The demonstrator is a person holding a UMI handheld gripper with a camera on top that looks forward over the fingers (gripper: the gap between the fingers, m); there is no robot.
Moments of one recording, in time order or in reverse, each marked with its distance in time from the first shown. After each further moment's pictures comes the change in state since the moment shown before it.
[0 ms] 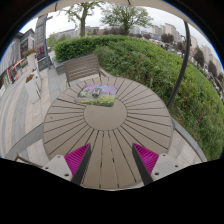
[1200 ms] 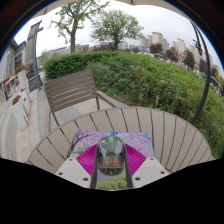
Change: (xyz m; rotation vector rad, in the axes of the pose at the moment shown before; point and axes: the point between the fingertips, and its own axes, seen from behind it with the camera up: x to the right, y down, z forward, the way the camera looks) arm -0.101 -0.268 0.377 0.219 0.063 0.099
